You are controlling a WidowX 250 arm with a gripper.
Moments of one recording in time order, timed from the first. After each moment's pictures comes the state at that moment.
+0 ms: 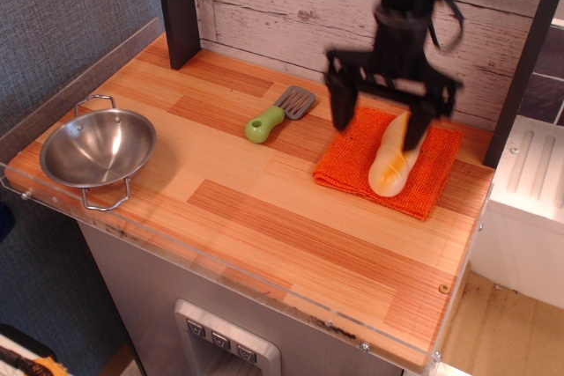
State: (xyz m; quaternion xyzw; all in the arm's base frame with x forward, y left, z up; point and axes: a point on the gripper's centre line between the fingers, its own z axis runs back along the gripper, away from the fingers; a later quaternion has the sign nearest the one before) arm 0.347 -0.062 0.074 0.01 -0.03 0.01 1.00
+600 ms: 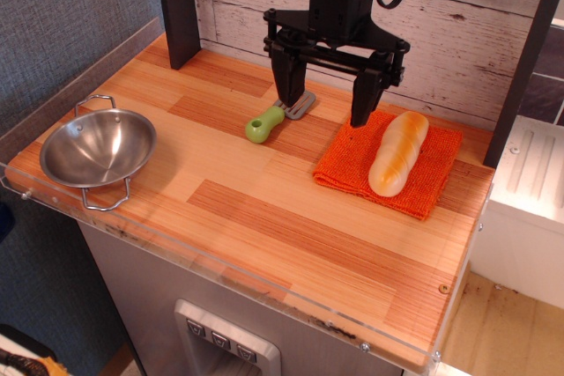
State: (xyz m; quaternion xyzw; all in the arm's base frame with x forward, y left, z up) arm 0.321 -0.031 0.098 0.01 -0.03 0.01 1.00
